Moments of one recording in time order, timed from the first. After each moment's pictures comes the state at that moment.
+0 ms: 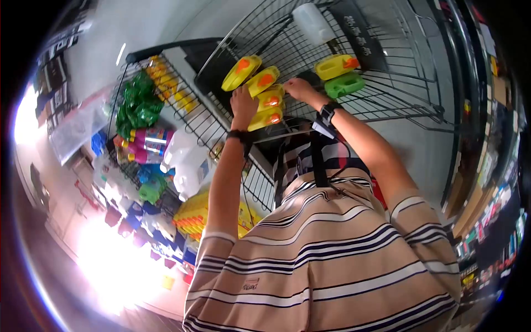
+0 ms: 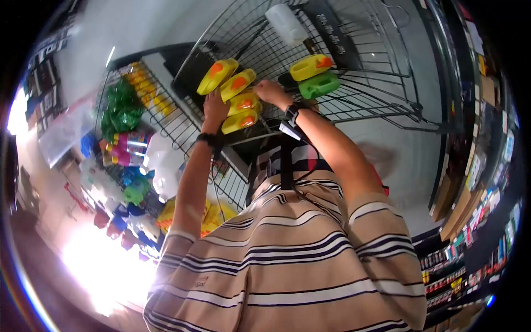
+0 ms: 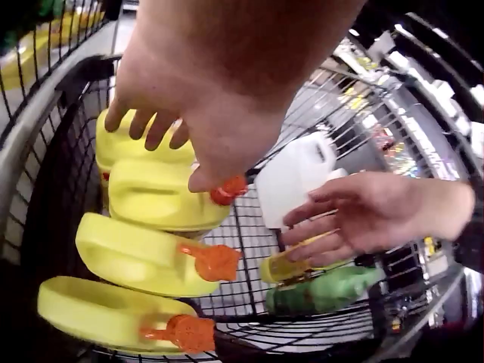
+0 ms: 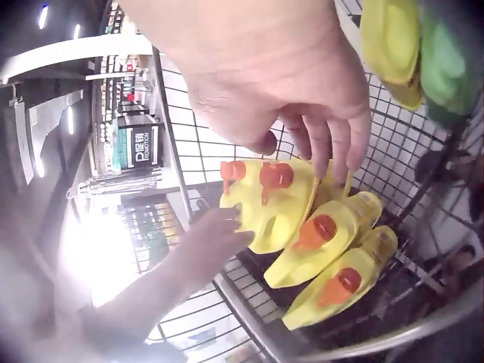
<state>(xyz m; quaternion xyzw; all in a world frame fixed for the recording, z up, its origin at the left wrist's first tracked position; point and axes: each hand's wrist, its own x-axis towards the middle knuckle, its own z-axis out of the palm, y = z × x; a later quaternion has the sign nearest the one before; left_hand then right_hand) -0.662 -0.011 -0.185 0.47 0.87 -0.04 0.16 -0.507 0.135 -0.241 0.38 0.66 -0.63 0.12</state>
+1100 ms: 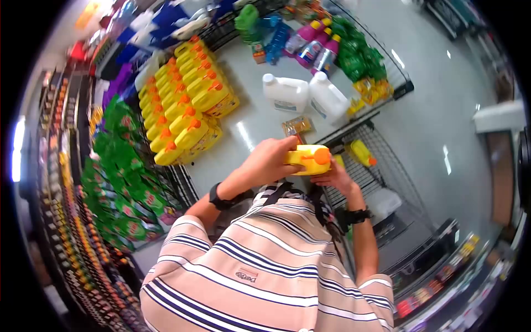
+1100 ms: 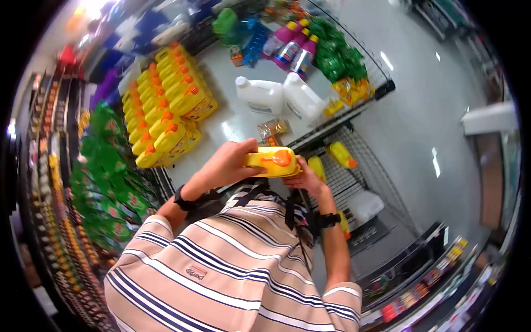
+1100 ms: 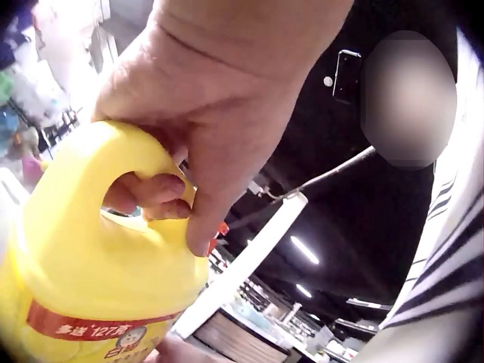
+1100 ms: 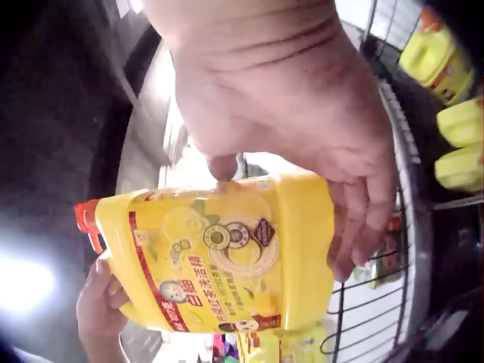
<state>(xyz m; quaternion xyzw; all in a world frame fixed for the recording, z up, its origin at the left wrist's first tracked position) -0.528 -0.245 0.161 0.01 0.92 0.39 0.09 -0.595 -0.017 -0.019 0.04 0.46 -0.62 0.63</state>
